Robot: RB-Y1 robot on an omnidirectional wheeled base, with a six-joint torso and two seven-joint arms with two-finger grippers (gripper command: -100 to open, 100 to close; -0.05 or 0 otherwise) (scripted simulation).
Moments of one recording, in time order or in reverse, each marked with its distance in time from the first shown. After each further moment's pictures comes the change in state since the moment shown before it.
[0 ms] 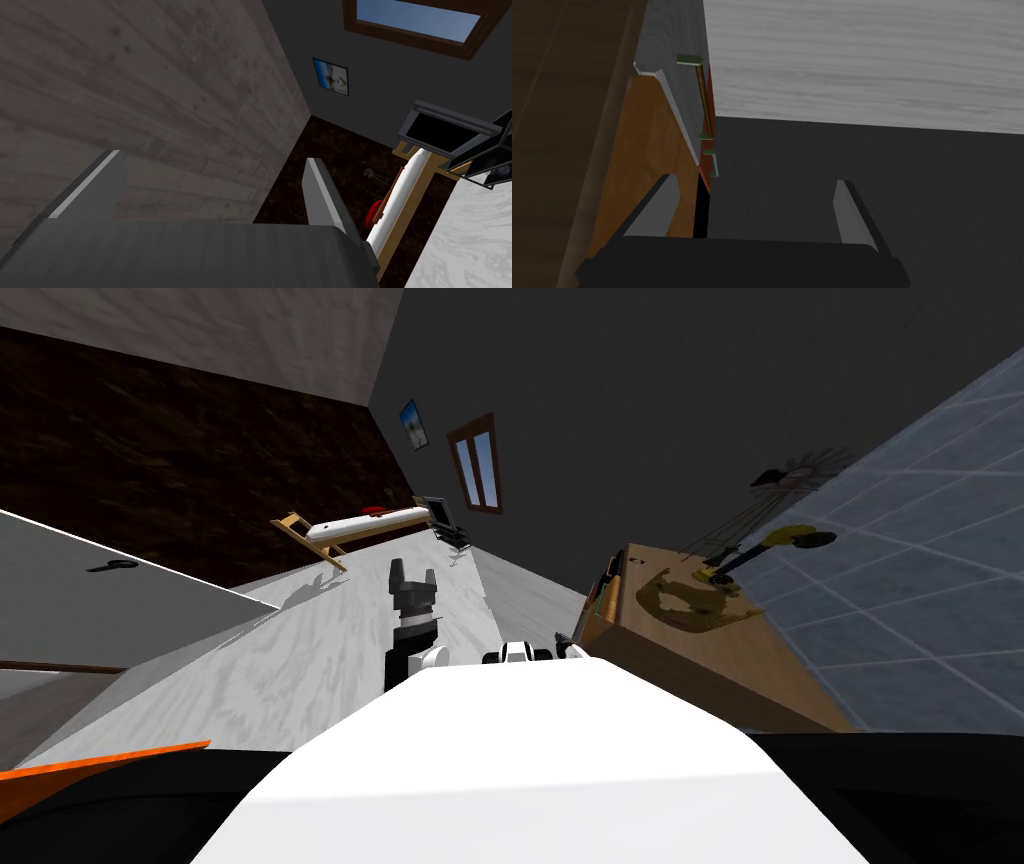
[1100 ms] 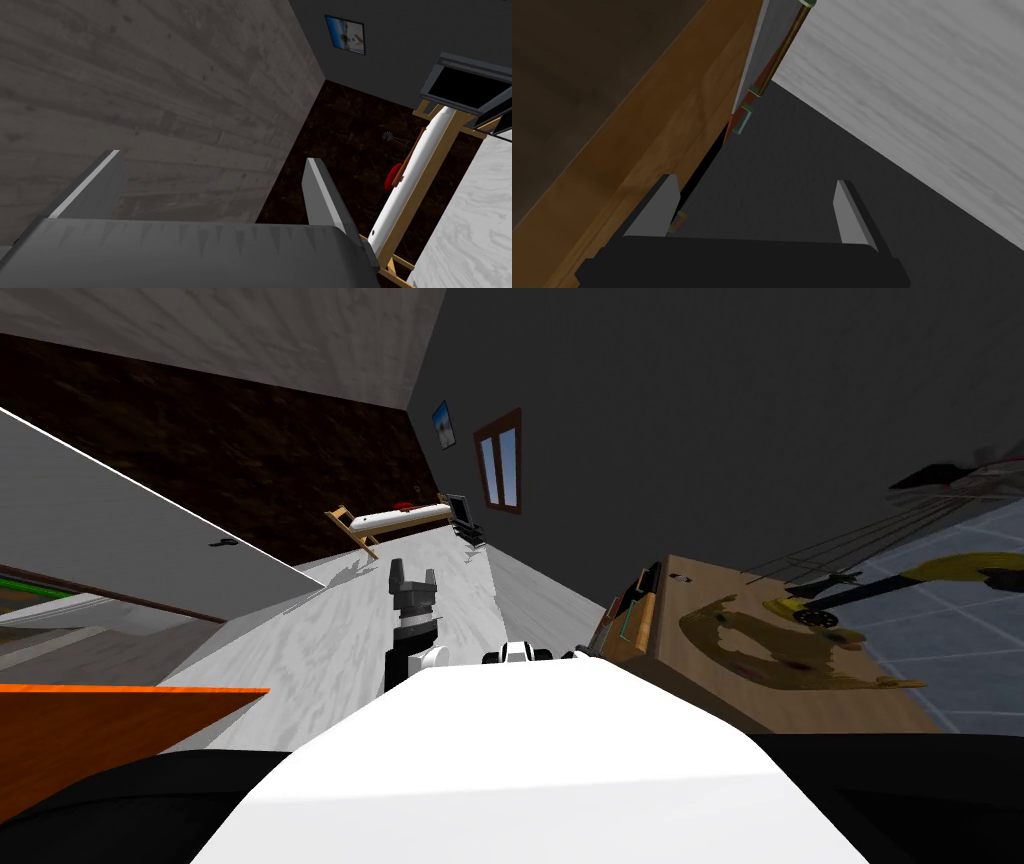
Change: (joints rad) left arm 0.000 0.000 0.000 0.000 0.000 0.000 0.000; right arm -0.005 -0.022 -0.013 0.153 0.257 0.275 0.073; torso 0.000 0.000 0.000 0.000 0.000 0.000
